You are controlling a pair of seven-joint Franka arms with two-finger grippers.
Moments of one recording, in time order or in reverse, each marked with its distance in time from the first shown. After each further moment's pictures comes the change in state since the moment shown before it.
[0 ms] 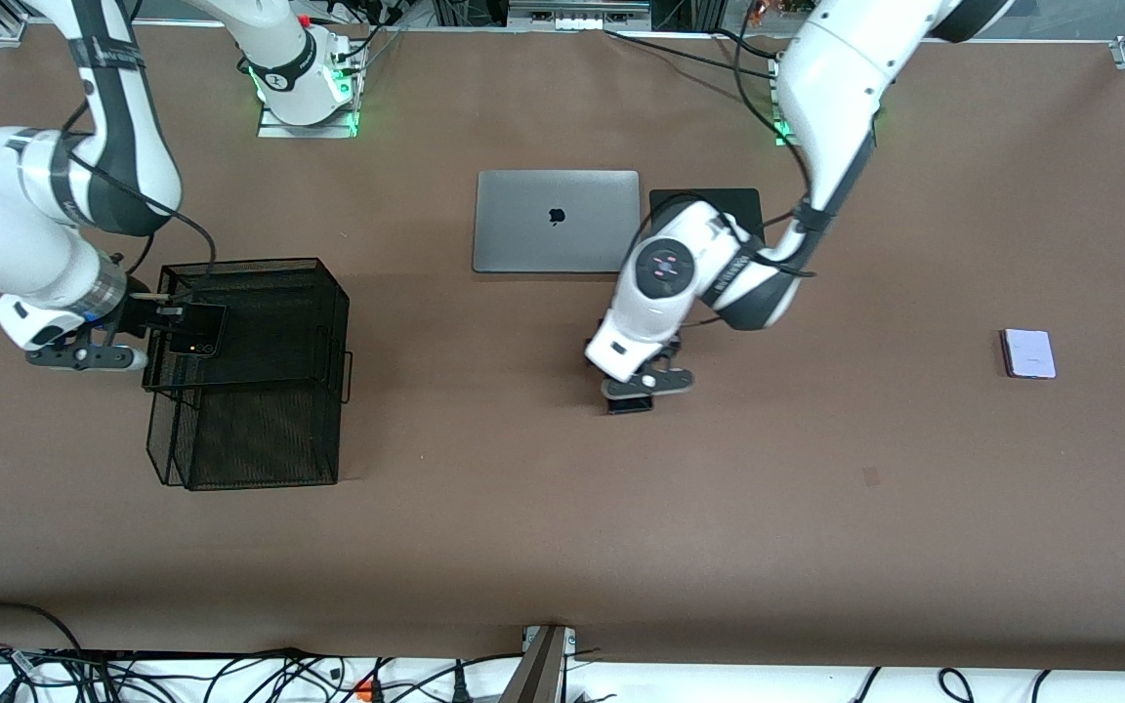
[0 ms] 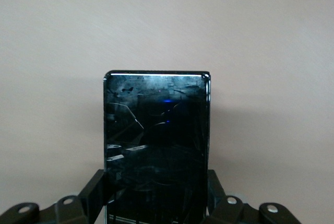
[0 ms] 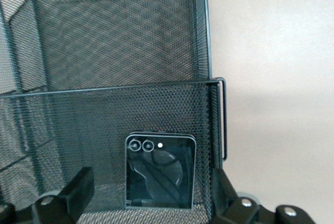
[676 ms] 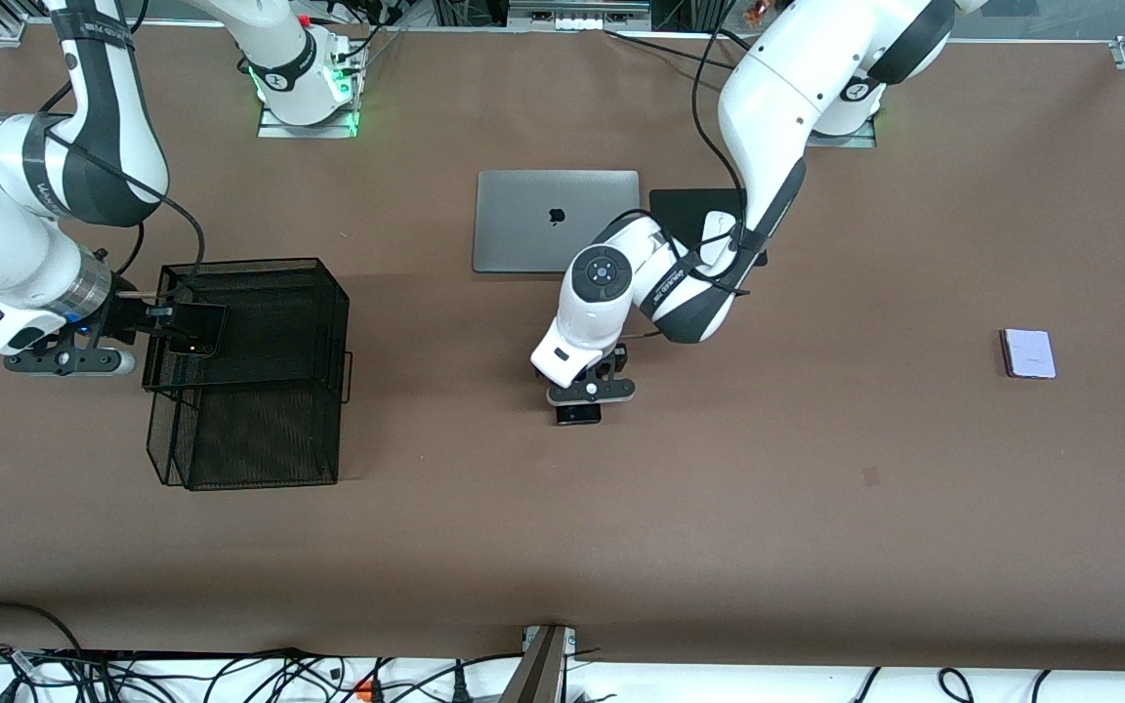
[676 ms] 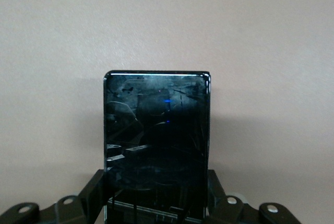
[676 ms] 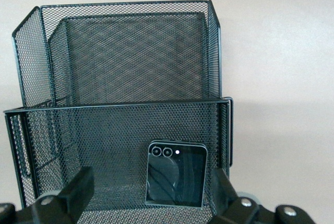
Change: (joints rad) left arm -0.123 0.177 0.087 0.234 0.001 0.018 -0.016; right arm 0.013 -0.002 0.013 0.065 0.001 -0.036 0.000
